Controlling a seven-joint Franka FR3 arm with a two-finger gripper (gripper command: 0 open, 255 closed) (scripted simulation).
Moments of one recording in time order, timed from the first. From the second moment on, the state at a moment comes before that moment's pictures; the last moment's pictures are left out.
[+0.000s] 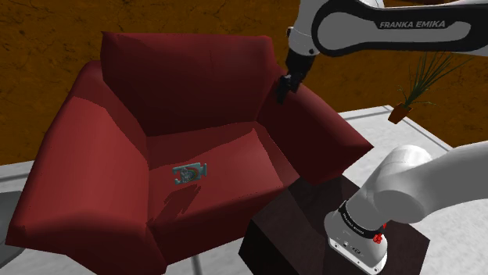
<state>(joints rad) 0.13 -0.57 0.01 -2.37 -0.10 1.86 -0.03</state>
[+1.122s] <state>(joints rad) 0.30 -0.05 0.06 -2.22 -0.02 2.20 -0.40</state>
